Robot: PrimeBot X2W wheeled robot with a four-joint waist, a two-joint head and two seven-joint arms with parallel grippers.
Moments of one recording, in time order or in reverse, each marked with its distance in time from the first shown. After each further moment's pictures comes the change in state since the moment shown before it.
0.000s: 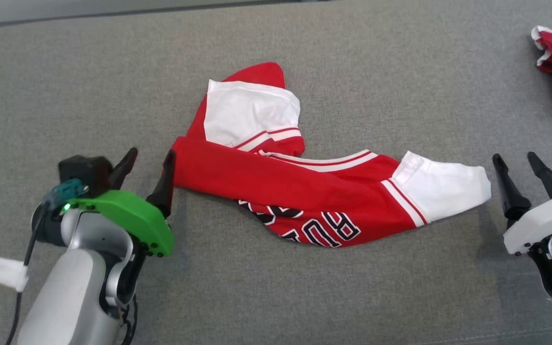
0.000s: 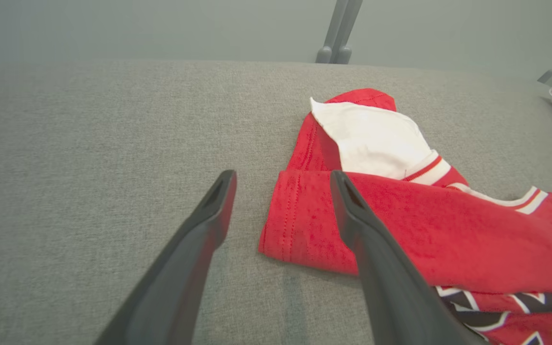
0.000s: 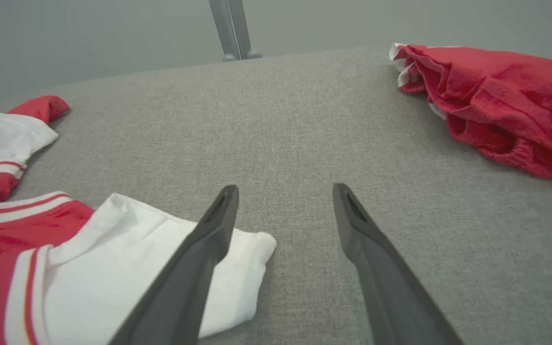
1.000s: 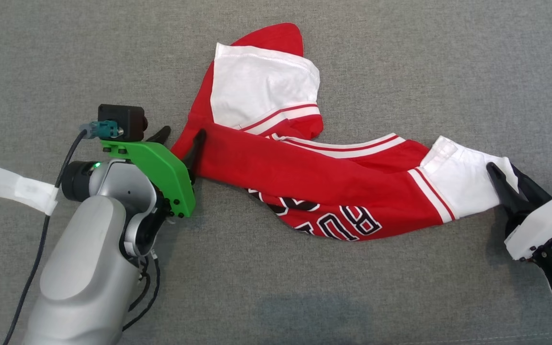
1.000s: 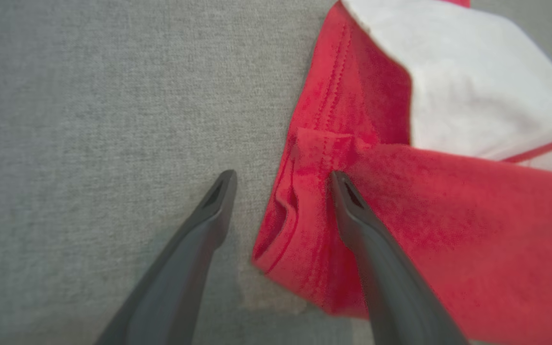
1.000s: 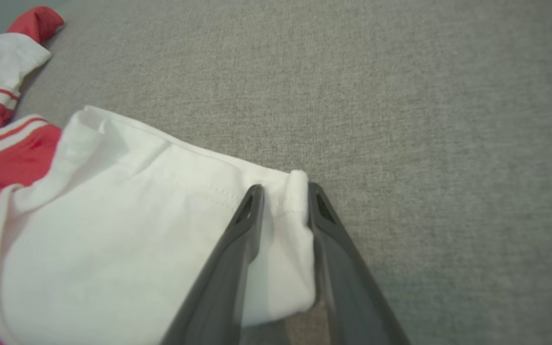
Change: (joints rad) left arm -0.248 -0.062 -0.090 0.231 -0.051 -0.052 0.205; right arm -0.007 -0.134 0.205 -0.028 0.281 -0.001 0.092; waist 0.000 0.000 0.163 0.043
